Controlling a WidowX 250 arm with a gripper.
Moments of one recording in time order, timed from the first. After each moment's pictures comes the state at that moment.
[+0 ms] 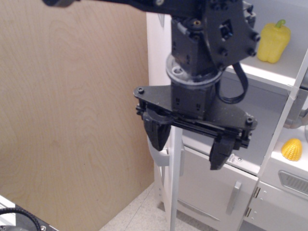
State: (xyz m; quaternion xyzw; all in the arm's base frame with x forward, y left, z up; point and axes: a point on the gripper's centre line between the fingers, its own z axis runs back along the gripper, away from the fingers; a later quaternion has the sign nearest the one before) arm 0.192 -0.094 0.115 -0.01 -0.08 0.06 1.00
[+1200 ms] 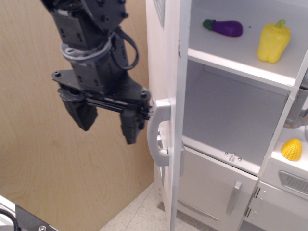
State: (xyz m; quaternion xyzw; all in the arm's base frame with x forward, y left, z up) arm 0.188 0.004 0.106 -0.02 -0.07 0.07 0.99
